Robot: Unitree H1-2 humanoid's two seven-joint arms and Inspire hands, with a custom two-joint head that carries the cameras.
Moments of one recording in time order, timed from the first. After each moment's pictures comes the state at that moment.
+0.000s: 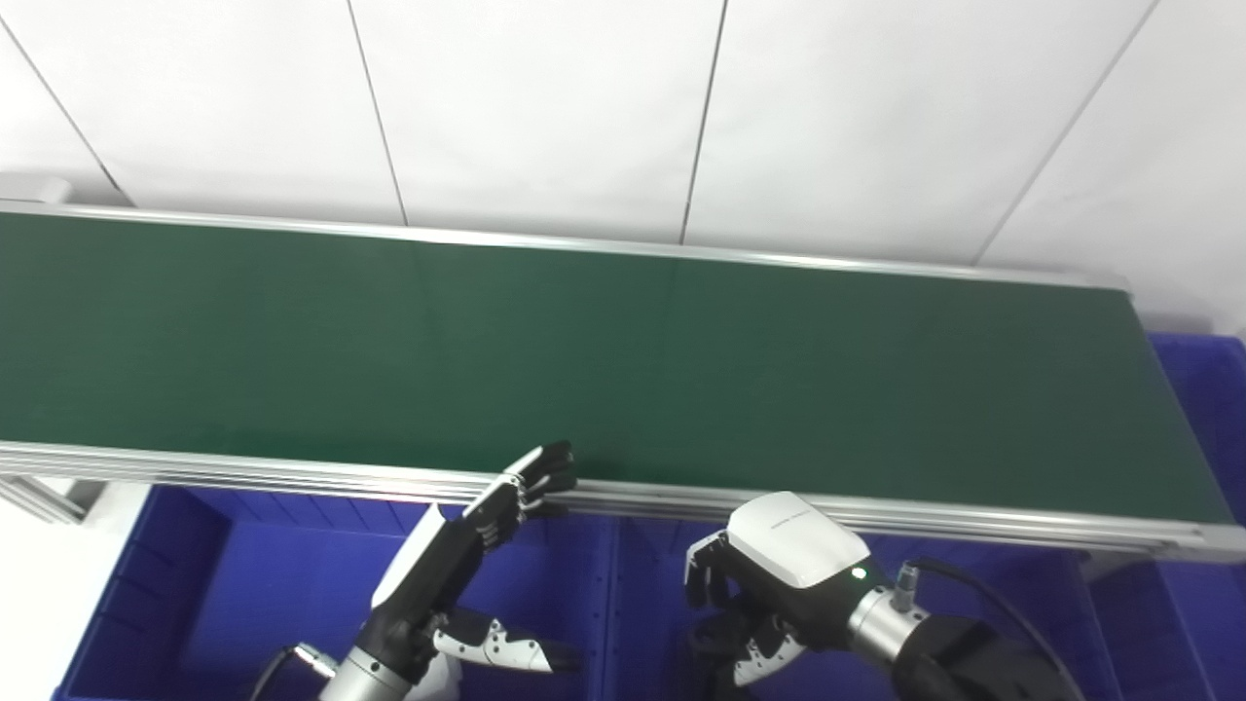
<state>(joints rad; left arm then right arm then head) 0.40 0.15 -0.17 -0.16 0.02 -0.40 -0.21 -0.05 -0.39 0.57 -0.32 -0.92 0.06 0.62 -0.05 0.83</state>
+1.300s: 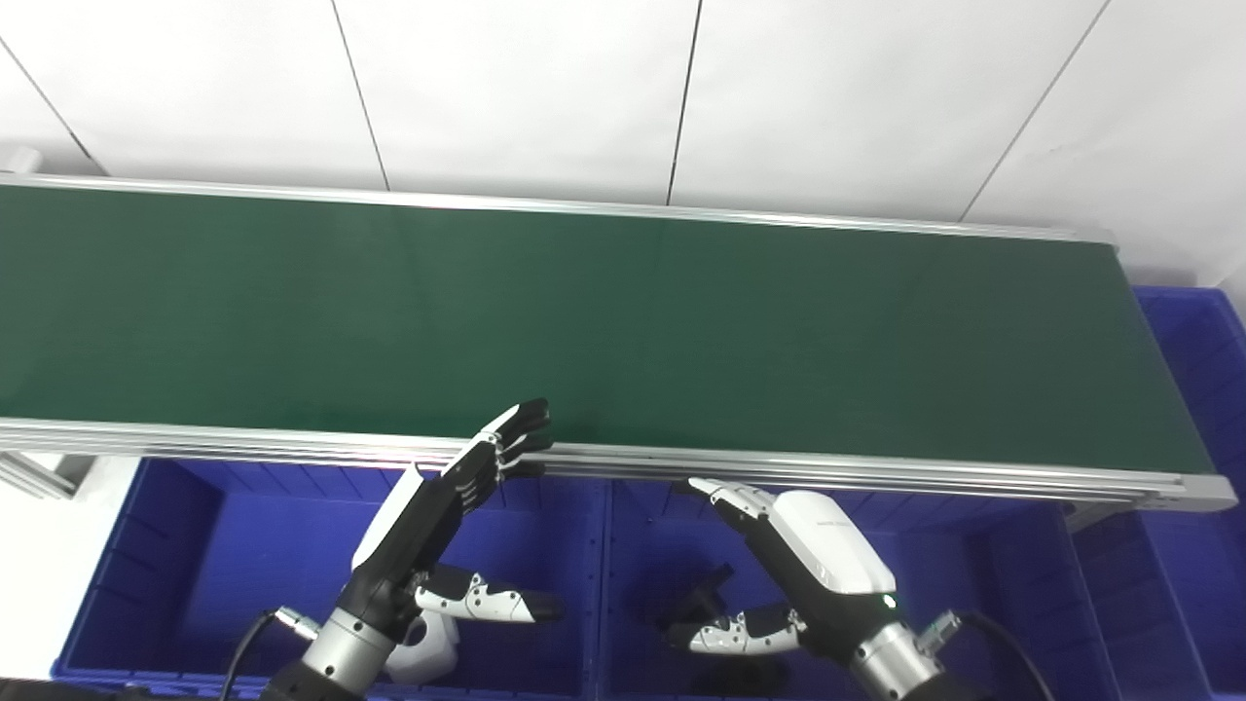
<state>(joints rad) 0.40 0.17 -0.15 -0.20 0.02 -0.34 -0.21 0.26 -0.18 0.37 -0.46 -0.76 0.11 0.42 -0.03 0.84</state>
